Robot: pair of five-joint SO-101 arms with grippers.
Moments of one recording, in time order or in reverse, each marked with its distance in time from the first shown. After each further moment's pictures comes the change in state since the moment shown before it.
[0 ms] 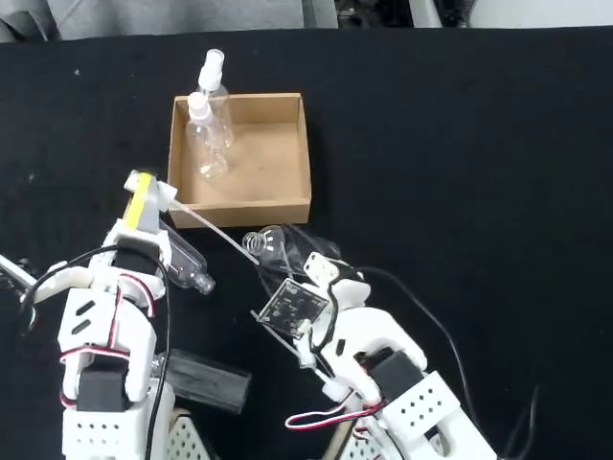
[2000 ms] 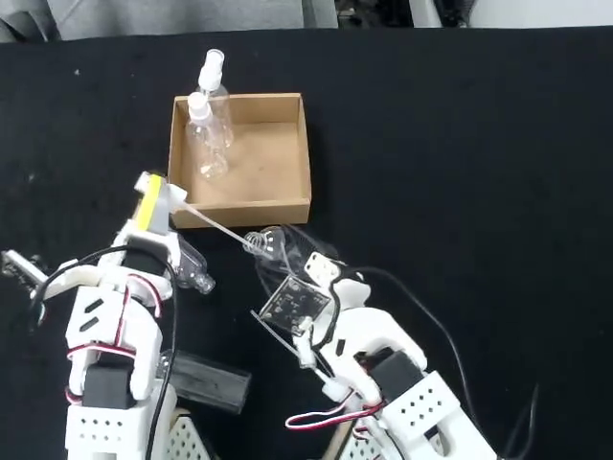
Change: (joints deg) left arm 2.2 0.0 2.5 -1.9 -0.3; right arm 0.0 0.0 0.0 0.4 -3.1
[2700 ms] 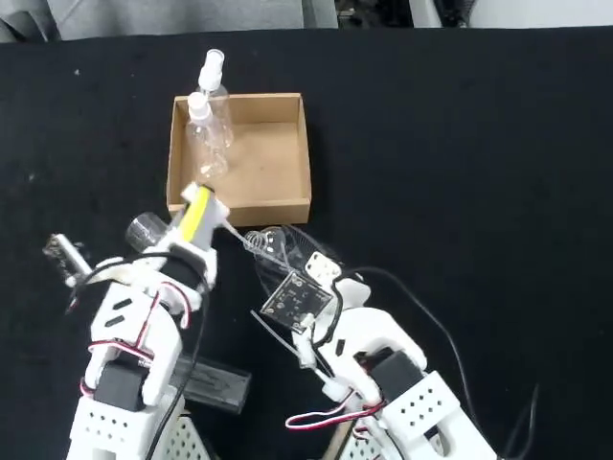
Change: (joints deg) left arm 11.0 -0.2 2.8 0.0 -6.5; right arm 0.0 0.0 0.0 0.0 -1.9
